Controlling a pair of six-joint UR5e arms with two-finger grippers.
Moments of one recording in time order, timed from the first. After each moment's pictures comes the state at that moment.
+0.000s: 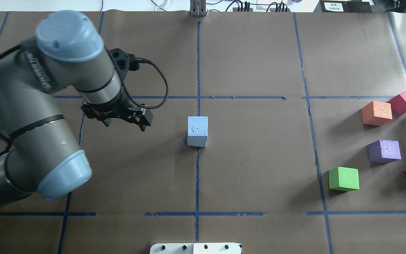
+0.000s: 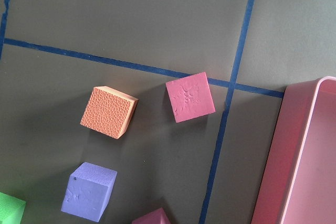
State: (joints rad) left arm -0.70 -2.16 -2.03 -1.18 -2.09 -0.88; right arm 1.56 -1.48 1.83 -1.97 2.35 -0.22
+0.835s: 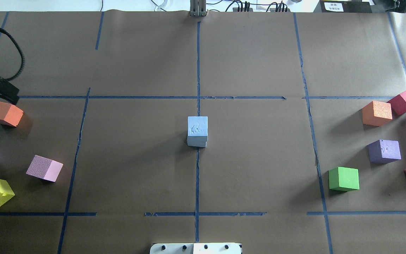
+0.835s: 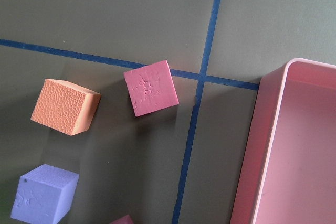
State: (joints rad) left arm -1.13 -1.76 -2.17 -1.17 -2.16 -0.38; right arm 1.60 -1.57 1.73 -1.75 2.37 -0.21
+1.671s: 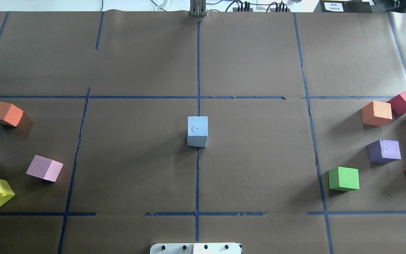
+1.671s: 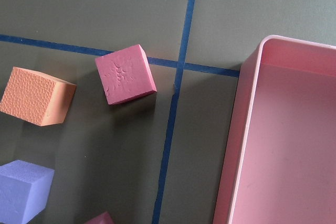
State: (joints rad) left arm -1.56 -1.64 -1.73 -1.37 -2.28 0.07; right arm 1.62 -1.64 1.70 -1.63 2.37 -0.19
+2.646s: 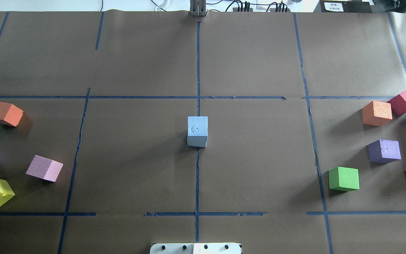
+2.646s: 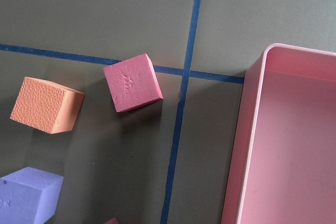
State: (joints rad) left arm -1.61 -1.52 -1.60 -1.63 -2.39 0.01; right arm 1.63 -1.64 1.71 -1.62 2.39 -0.17
